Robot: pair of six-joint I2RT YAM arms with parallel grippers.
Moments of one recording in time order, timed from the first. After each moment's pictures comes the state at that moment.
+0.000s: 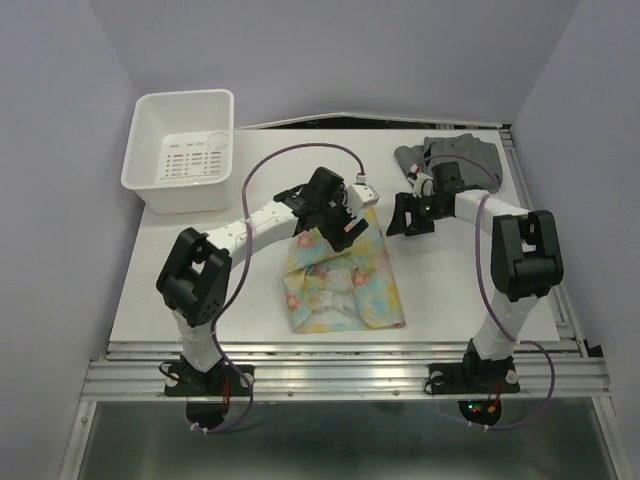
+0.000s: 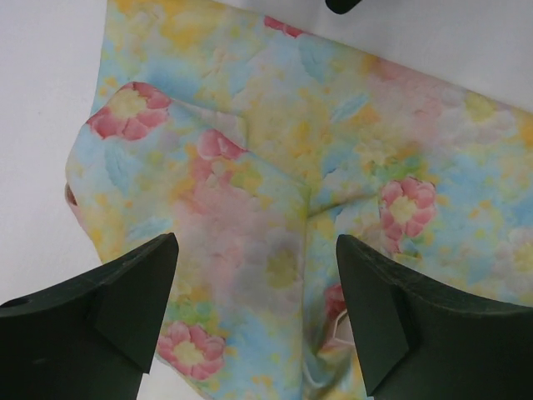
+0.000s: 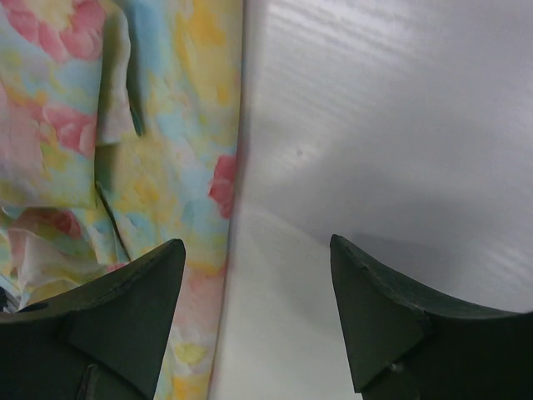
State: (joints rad) left arm -0.69 1.77 1.35 -0.42 0.26 0.31; right arm 0.12 1.84 1.19 -0.44 -0.58 0.05
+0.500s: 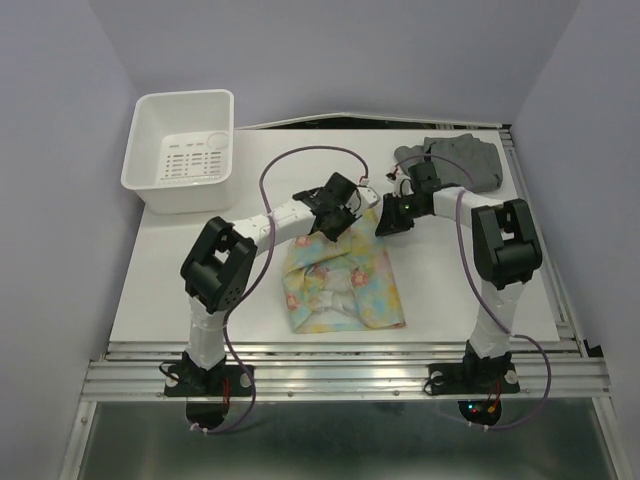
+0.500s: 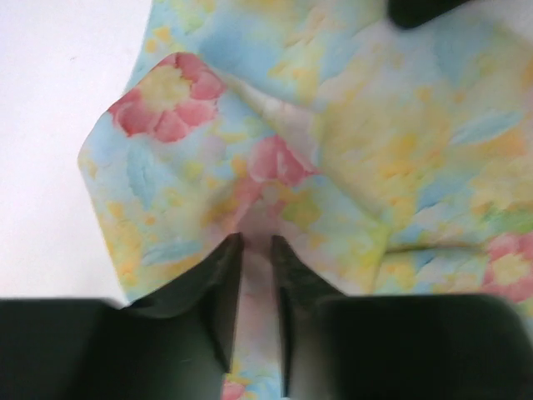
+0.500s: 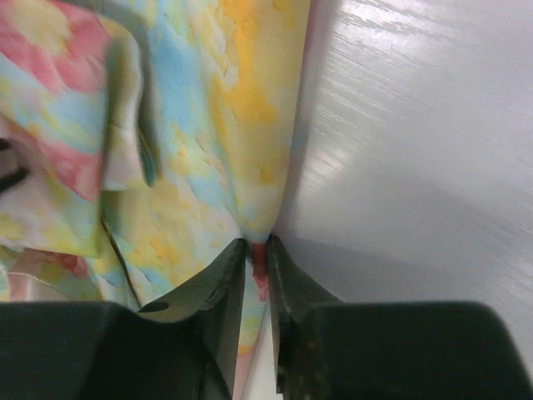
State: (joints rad) left arm -0.74 1.97 1.46 -0.44 -0.03 0.24; right arm 0.22 2.00 1.31 -0.37 -0.58 0.12
